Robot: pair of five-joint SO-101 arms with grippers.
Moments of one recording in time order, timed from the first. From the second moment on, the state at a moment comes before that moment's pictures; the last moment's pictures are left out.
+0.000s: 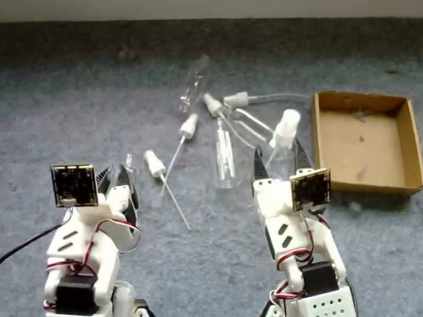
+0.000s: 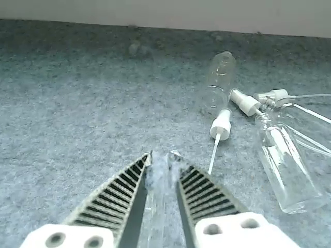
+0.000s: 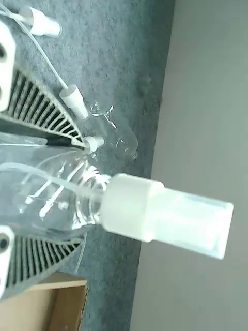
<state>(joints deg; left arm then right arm) -0.6 -99.5 79.1 54.6 10.9 -13.0 -103.6 93.1 23.7 3.4</state>
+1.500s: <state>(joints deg) -5.6 -103.6 87.2 60.7 4.4 -7.0 -104.3 62.5 53.7 -2.3</state>
